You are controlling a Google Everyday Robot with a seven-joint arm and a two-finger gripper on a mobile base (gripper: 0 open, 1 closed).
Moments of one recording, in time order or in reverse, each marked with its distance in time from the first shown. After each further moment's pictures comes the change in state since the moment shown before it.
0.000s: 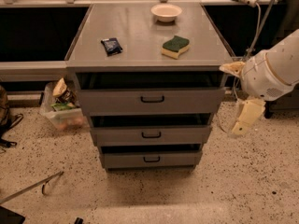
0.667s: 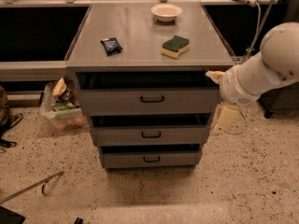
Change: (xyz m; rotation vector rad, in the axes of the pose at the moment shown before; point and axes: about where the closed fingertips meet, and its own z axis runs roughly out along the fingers) arm 0.018 -0.035 0.077 0.069 0.039 -0.060
